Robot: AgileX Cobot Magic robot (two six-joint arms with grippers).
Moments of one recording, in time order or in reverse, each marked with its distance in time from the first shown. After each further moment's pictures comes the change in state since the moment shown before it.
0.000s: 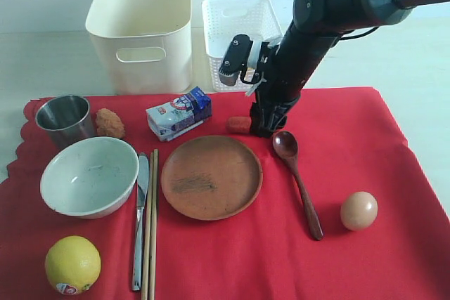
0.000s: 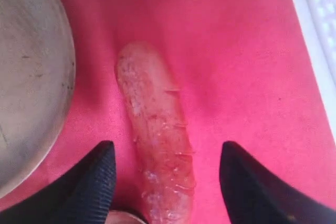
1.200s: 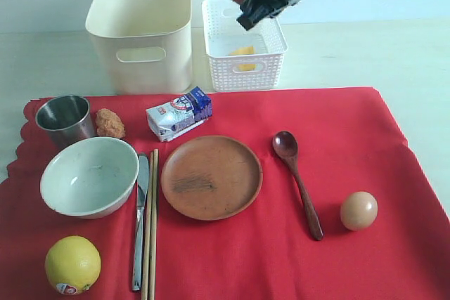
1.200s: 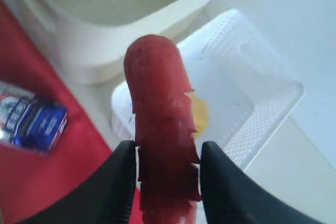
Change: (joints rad) left arm 0.000 0.000 0.000 0.000 0.000 0.000; right arm 0.000 -0.274 -0.058 -0.044 -0.216 0.302
